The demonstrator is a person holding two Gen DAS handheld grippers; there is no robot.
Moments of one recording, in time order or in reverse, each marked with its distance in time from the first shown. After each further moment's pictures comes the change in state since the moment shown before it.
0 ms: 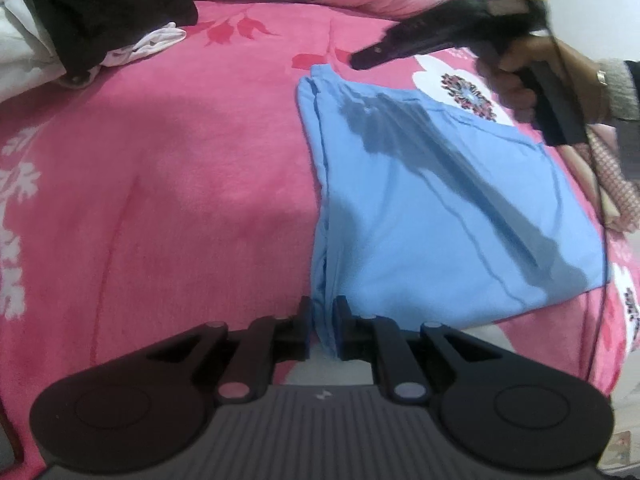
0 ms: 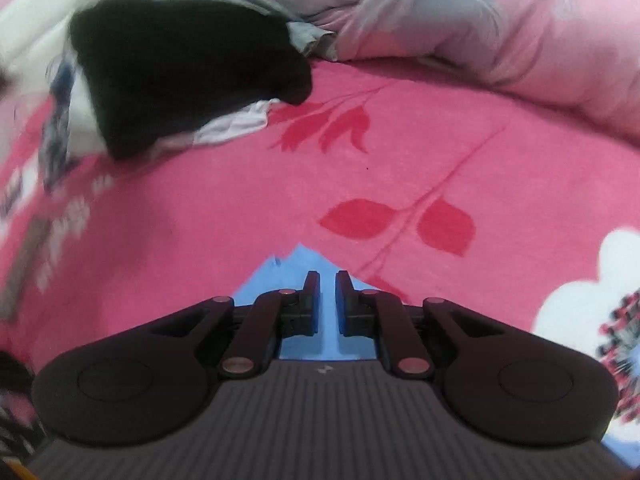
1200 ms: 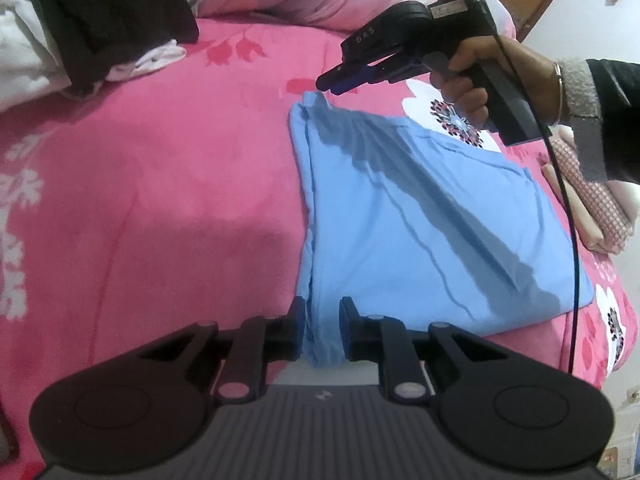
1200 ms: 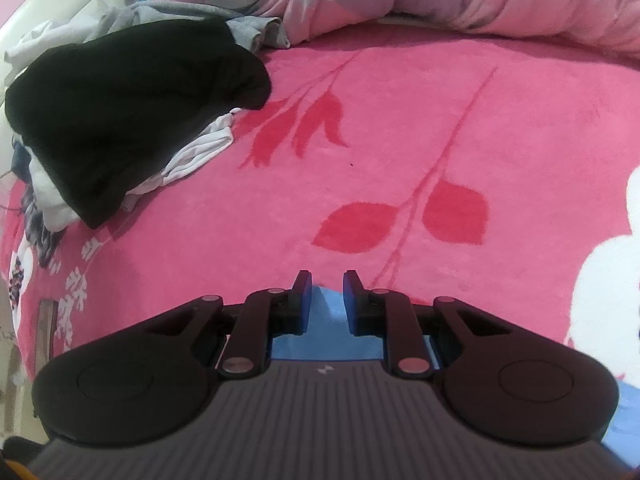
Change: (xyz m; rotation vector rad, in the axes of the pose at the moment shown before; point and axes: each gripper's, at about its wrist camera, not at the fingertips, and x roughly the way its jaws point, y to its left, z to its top) left arm -0.015 -0.007 0.002 -0.033 -0.063 -0.020; right arm 0.022 -0.006 0.022 0.180 0.086 0.001
